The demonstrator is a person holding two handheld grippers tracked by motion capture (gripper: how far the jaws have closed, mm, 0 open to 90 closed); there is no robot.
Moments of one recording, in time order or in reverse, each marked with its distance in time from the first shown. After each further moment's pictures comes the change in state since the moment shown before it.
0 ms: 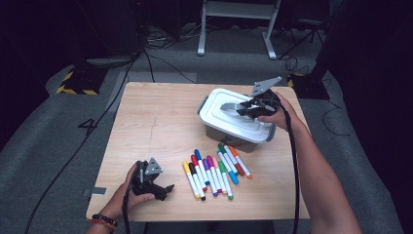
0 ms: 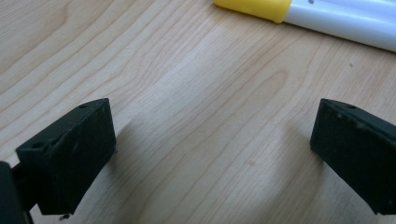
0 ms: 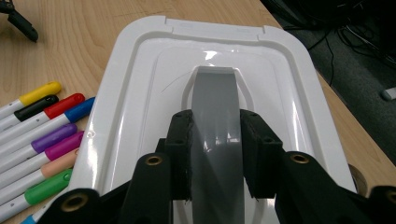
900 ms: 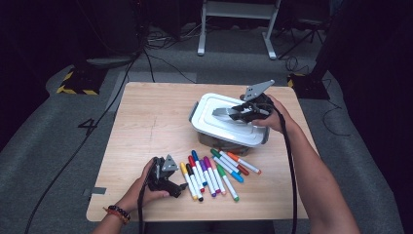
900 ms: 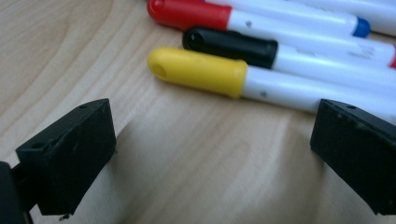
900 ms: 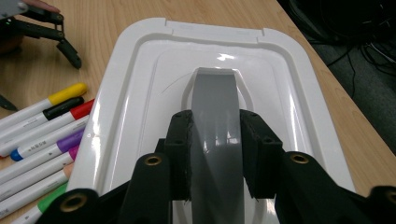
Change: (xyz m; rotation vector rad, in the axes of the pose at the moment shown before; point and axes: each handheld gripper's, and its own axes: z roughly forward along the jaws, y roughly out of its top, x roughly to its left) left arm -0.013 0.031 0.028 -0.001 -0.047 0.051; right arm 0.018 0.012 0.011 -0.029 0.077 -0.060
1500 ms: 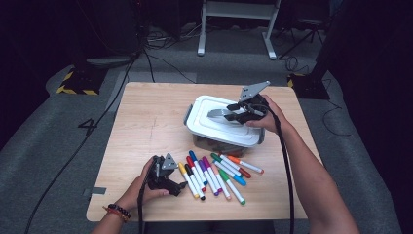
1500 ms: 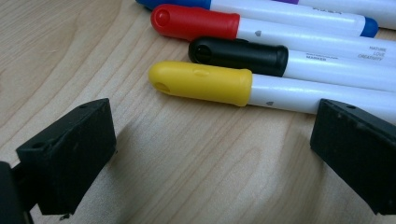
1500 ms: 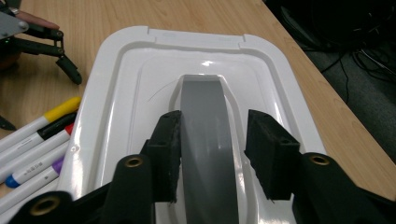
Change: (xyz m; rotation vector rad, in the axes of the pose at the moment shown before) left arm 0.004 -0.001 -0.001 0.001 0.002 0.001; right arm 0.006 0.008 0.010 -0.033 -0.032 0.017
